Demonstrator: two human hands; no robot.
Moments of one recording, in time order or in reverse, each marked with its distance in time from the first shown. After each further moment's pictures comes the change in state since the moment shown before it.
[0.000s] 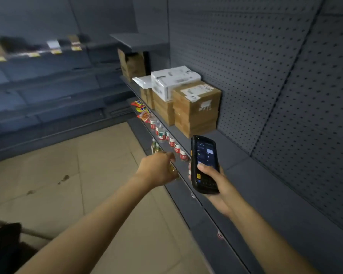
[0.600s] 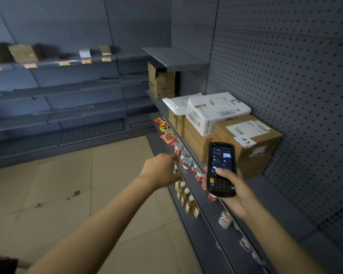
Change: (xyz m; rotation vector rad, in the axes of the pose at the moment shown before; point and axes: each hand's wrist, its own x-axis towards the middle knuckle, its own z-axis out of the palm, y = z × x) left_hand 0.189 -0.179 -0.059 -0.039 0.076 -0.098; right_hand 0.254 -0.041 0.102 -0.026 -0.071 -0.017
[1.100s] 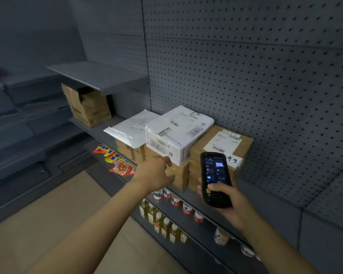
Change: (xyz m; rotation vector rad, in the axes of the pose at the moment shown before) left_hand 0.228 -0.056 -0.018 -0.025 -0.126 0.432; right_hand 0.124 -0.010 0.051 0.135 0.385 -0.208
